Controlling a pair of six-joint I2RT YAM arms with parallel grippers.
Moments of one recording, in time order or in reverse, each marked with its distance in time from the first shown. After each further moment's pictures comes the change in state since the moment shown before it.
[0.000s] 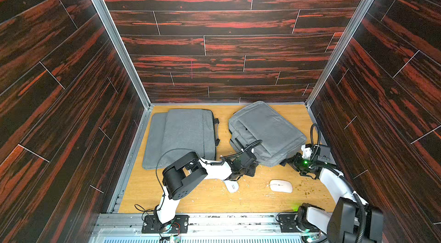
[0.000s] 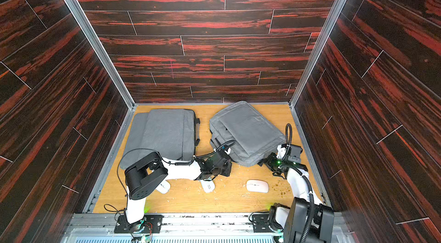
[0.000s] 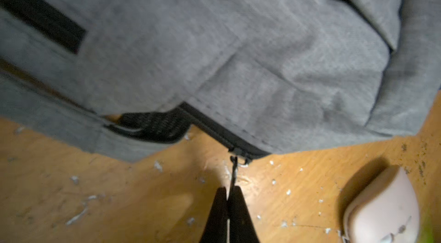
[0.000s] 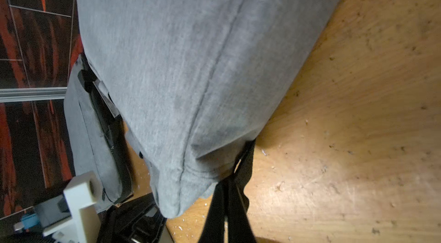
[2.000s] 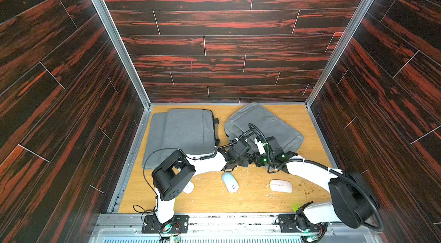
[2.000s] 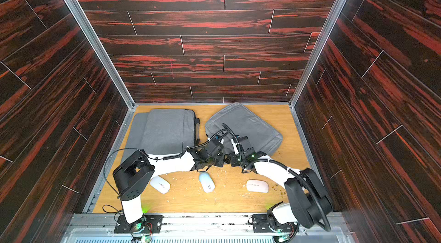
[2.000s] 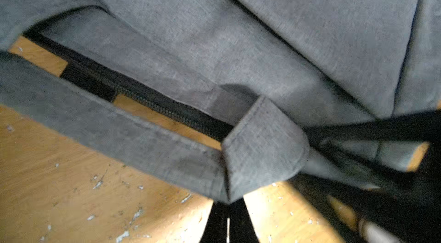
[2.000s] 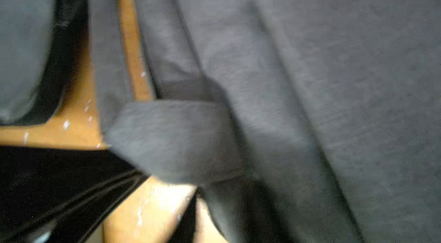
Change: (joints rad) left arm 0.086 -0.104 0.069 -0.222 -0.035 0.077; right arm 0.799 0.286 0.172 0.197 0.515 -0.174
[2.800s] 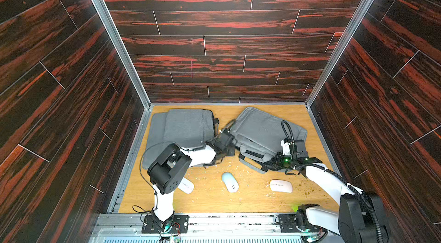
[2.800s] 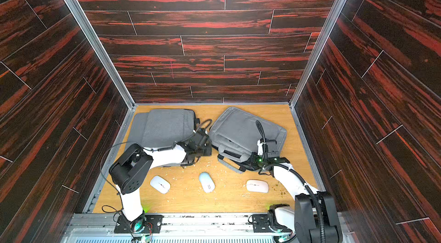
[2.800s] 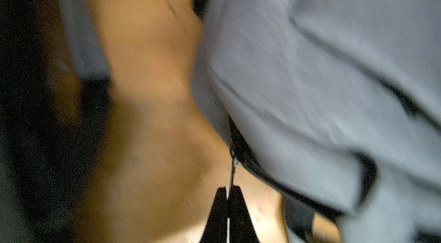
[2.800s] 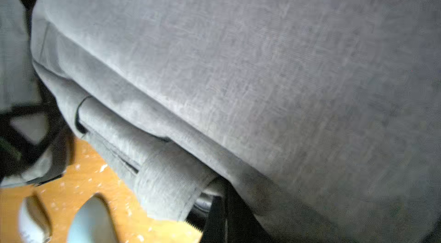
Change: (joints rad) left arm 0.234 0.021 -0.041 0.069 -0.009 -0.033; right arm -0.386 -0.212 -0.123 -0.114 -0.224 0.127
